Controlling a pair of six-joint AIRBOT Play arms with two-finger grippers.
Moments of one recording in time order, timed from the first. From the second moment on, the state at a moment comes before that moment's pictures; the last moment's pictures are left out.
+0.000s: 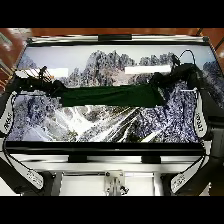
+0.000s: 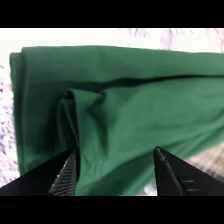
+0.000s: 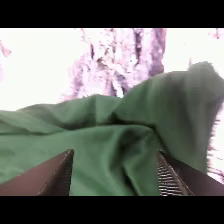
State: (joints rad) left arm 0.21 -1.95 1.70 0.81 -1.27 -1.28; right arm -0.11 -1.91 1.75 2.12 -1.04 -1.72
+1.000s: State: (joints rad) left arm 0.20 -1.88 1.81 0.76 -1.49 -1.26; right arm -0.19 -2.02 1.76 2.13 -1.30 -1.66
